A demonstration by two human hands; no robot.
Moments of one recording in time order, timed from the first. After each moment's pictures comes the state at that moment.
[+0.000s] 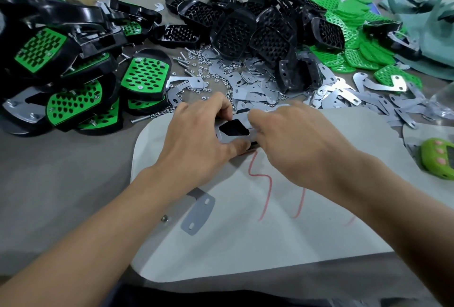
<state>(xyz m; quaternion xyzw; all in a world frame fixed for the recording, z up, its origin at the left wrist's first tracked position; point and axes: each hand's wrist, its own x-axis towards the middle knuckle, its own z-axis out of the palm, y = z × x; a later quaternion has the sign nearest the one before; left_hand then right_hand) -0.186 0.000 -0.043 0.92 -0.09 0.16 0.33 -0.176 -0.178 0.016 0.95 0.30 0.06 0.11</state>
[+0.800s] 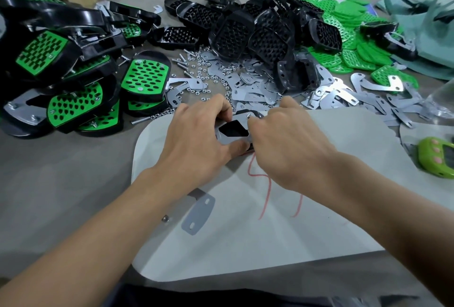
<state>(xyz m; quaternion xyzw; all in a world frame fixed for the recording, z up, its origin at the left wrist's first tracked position) -0.186 -0.002 -0.042 0.92 -0.11 0.18 0.34 -0.180 -0.165 0.014 0.93 0.32 0.06 0.16</state>
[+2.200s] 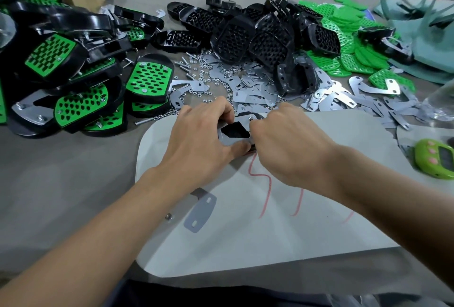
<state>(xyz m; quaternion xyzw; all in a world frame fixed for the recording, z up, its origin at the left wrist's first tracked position) -0.186 -0.003 -0.044 0.92 -0.10 0.19 0.34 -0.179 -0.167 0.025 0.92 0.35 0.01 0.17</state>
